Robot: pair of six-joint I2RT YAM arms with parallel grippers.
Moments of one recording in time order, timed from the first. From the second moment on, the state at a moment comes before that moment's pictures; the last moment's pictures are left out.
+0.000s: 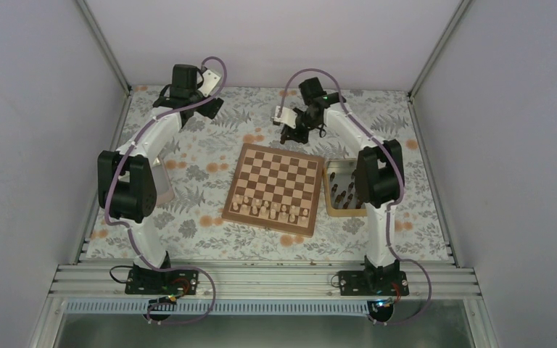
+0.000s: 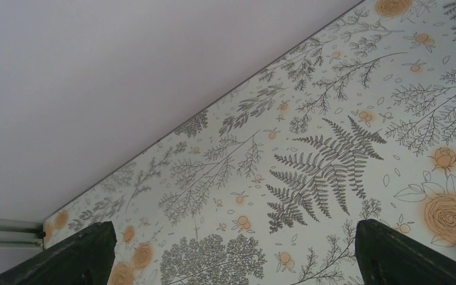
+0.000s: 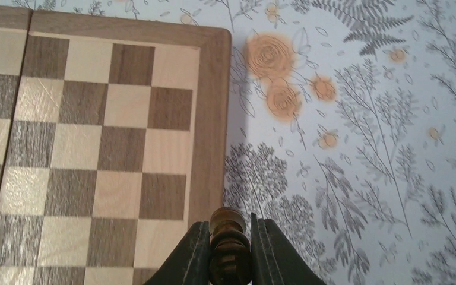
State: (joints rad) left arm -0.18 1.86 1.57 -0.33 -0.02 0.44; right arm 0.38 2.13 1.88 -0.87 -0.46 -0.98
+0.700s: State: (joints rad) left arm -0.18 1.86 1.57 -0.33 0.00 0.44; right arm 0.43 2.16 1.88 -0.99 -0.33 -0.97
